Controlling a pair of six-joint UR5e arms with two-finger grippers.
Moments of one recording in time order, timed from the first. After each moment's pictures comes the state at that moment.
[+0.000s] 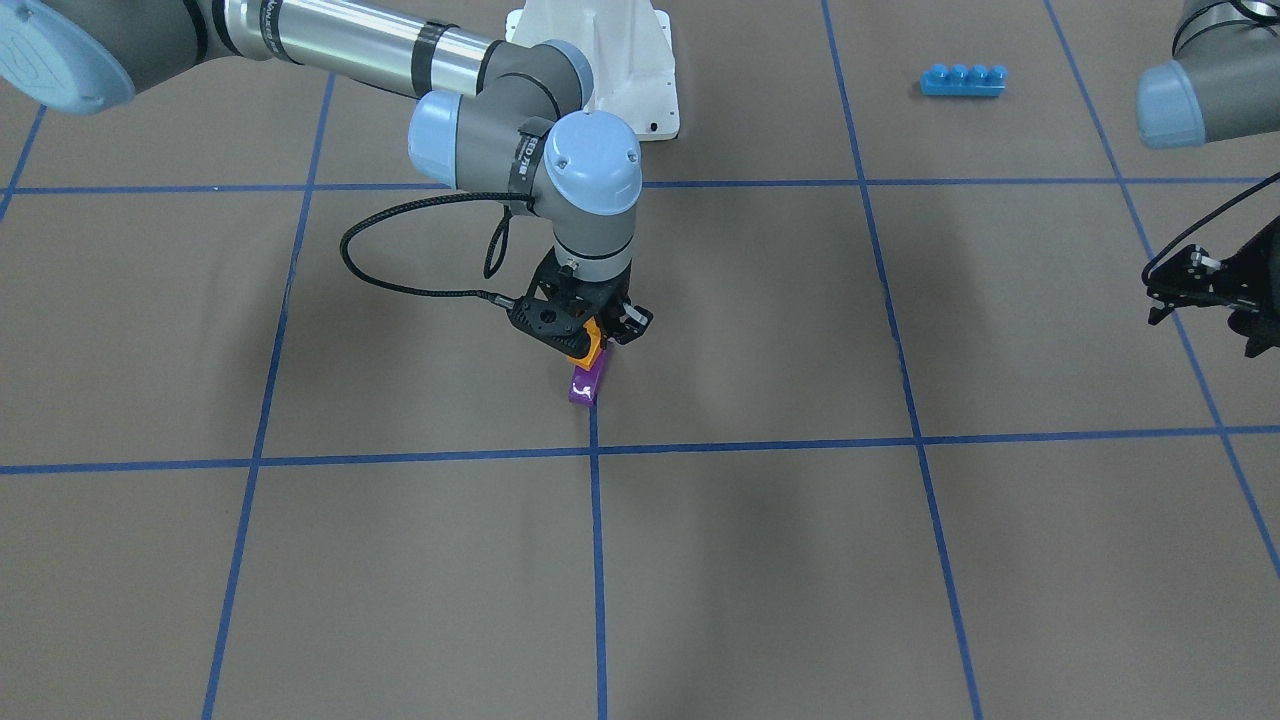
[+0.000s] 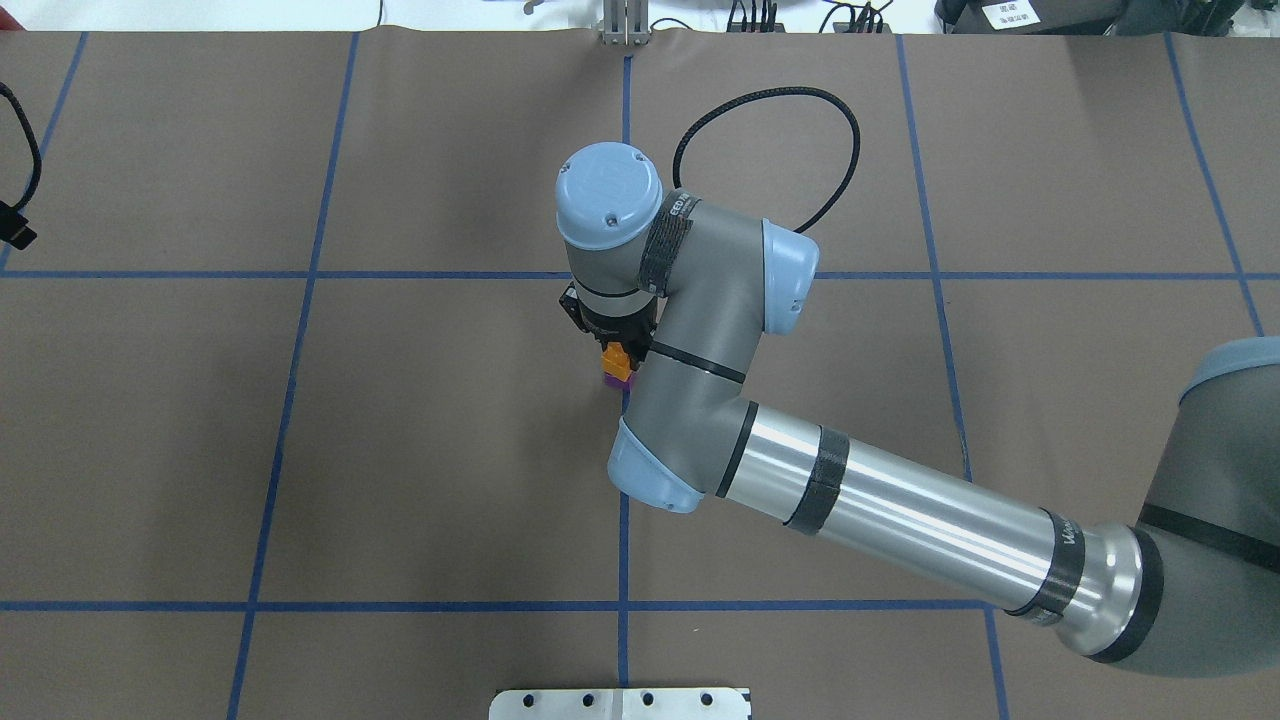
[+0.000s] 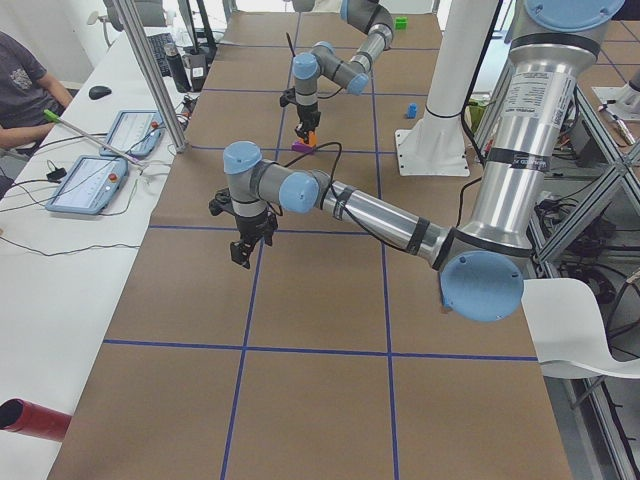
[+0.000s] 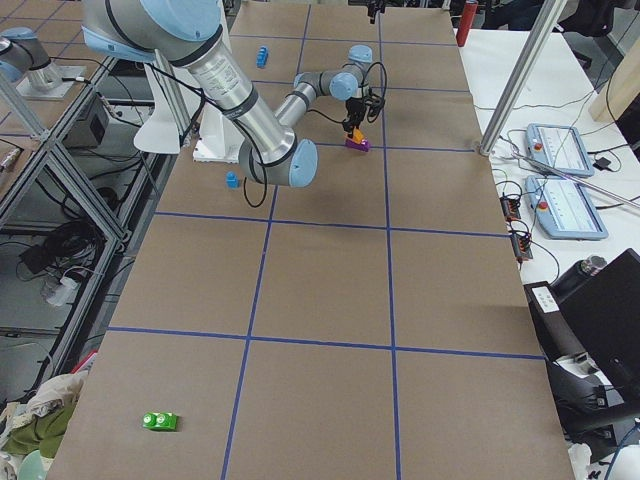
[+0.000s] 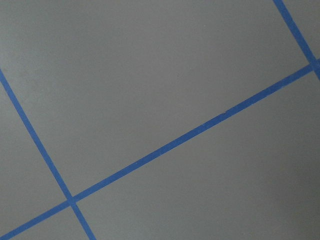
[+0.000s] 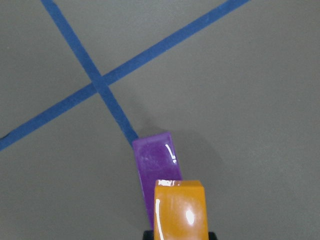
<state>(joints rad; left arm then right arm) -1.25 -1.77 -1.74 -1.50 -2.18 0.09 0.53 -0.63 1.34 -1.60 1.92 1.72</state>
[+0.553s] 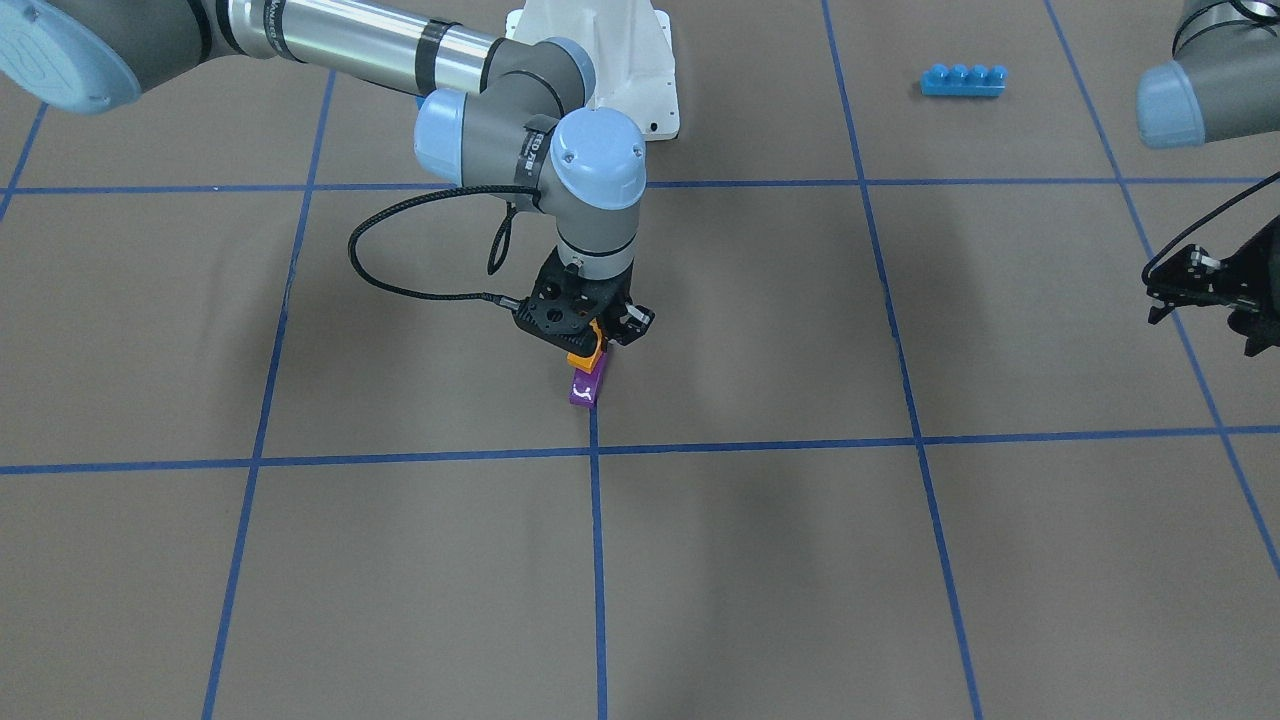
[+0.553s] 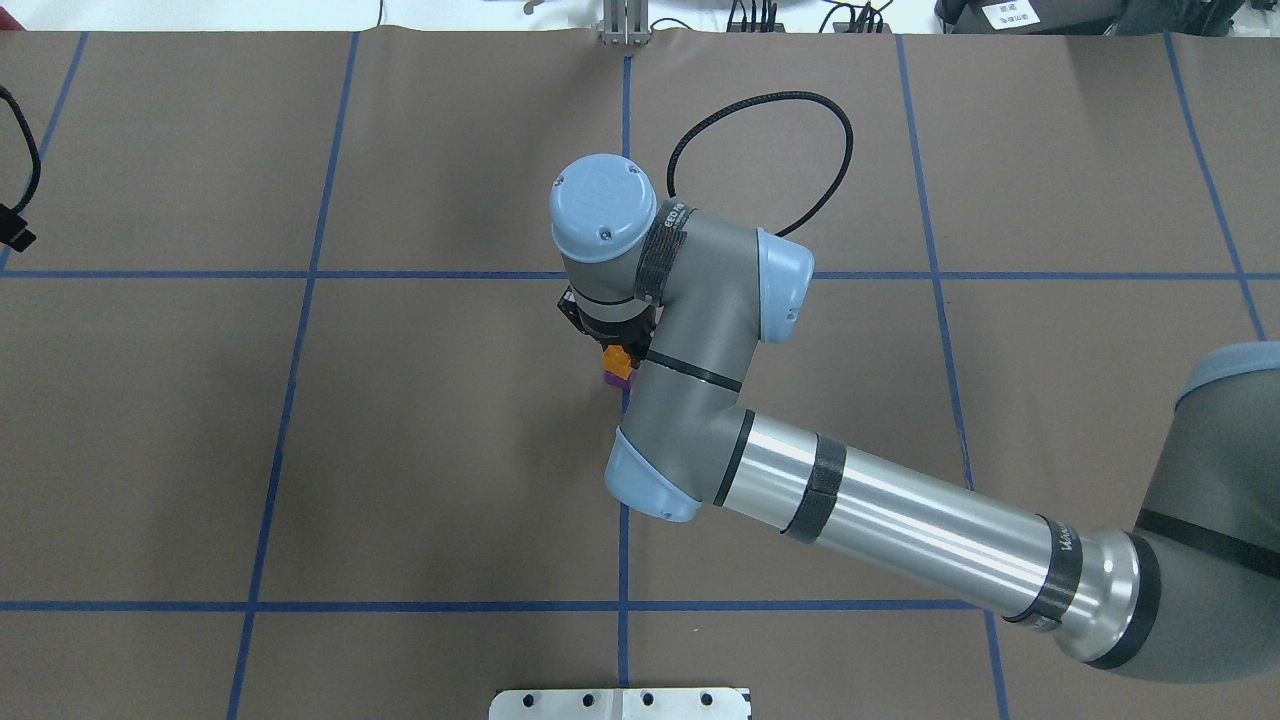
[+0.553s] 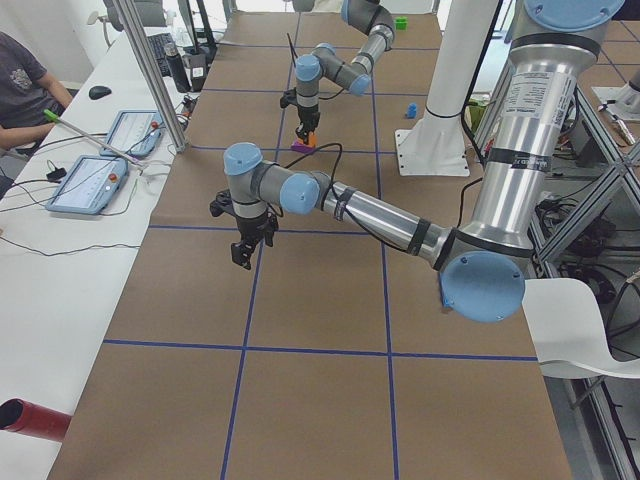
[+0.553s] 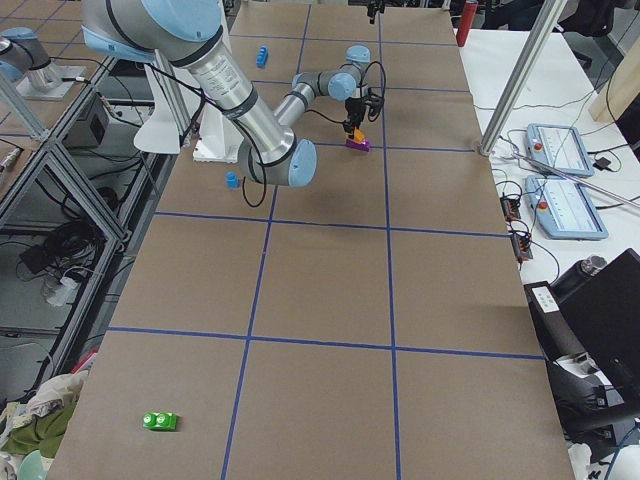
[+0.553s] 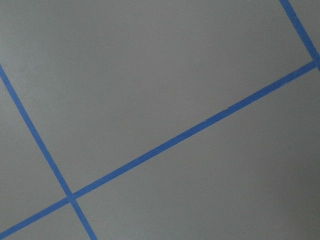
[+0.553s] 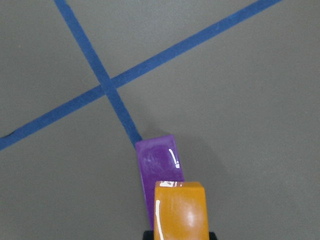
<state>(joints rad) -1.24 -1.76 -1.74 -1.50 -2.18 0.08 0.52 -0.63 1.34 -1.60 1.88 1.68</state>
